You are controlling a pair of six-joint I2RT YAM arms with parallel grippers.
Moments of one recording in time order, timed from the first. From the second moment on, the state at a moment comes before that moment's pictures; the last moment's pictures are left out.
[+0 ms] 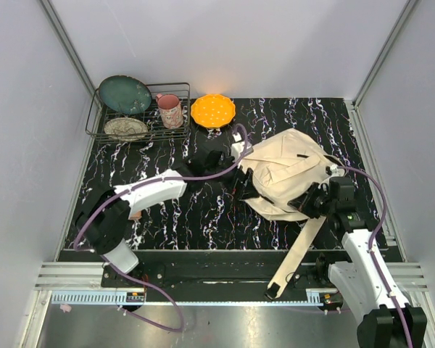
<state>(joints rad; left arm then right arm) -0.76 1.61 1.05 0.04 0.55 -0.21 0.06 0.72 0.47 -0.47 -0.38 0.64</state>
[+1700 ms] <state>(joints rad) -0.85 2.01 1.37 -0.14 0.78 0.00 0.05 0.71 0.47 -0.46 -0.45 0.60</state>
